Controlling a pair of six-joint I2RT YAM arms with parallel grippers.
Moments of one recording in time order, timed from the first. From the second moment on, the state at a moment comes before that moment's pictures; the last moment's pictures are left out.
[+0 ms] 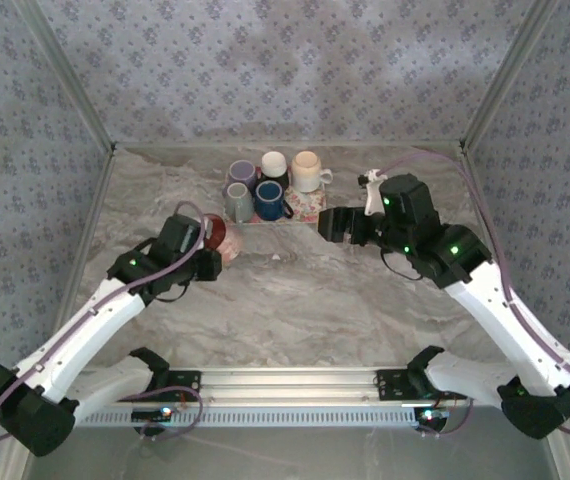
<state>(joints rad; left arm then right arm) -0.58 0.98 0.90 -0.84 -0.08 -0.48 0.64 1.09 1.34 -0.84 -0.07 0.49</state>
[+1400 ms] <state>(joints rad) -0.46 1.31 0.83 -0.61 -0.08 -0.43 0.73 1.30 1.48 -1.13 0.06 0.37</state>
